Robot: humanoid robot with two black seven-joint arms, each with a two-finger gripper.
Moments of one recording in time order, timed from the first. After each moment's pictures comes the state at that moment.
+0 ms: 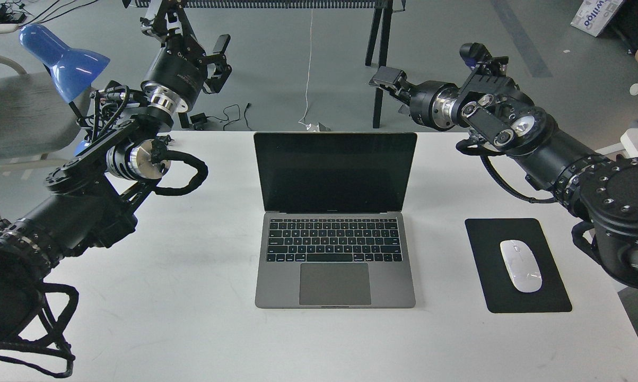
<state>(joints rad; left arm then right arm) -0.92 0.22 -0.69 -0.73 0.15 -0.18 -0.49 1.29 0.00 -0.31 0.20 -0.30 0.38 0.15</state>
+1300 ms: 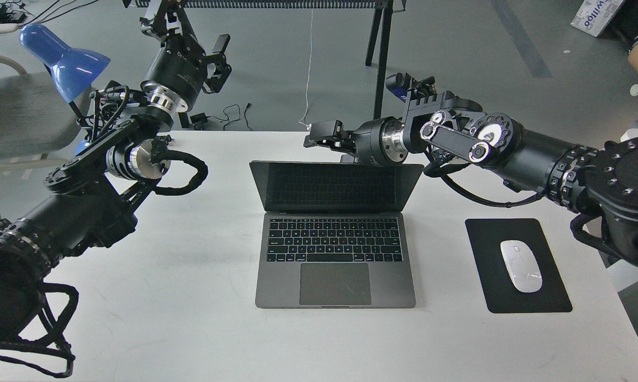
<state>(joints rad) -0.93 0.22 -0.69 -0.73 0.15 -0.18 -0.49 1.38 -0.03 -0.38 0.57 -0.37 0.49 0.15</state>
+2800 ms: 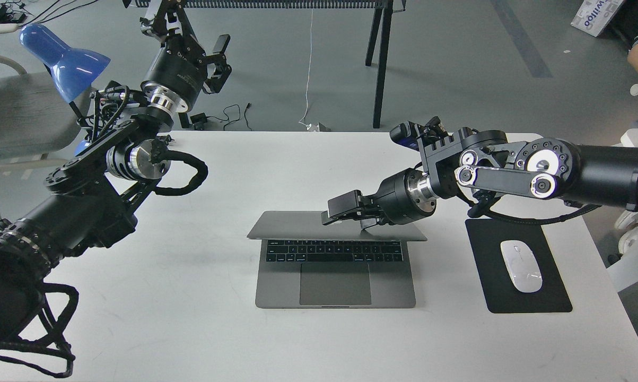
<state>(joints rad) -0.92 0.22 -0.69 -0.73 0.15 -0.18 -0.49 1.42 -0.28 -0.45 1.09 -0.58 0.49 0.14</state>
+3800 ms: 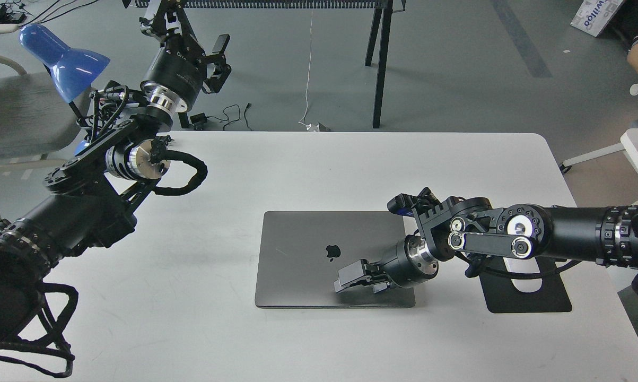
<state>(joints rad) -0.92 0.23 -0.69 -0.73 0.15 -0.19 -0.49 1.19 -0.22 -0.46 1.03 -0.68 0.49 0.13</state>
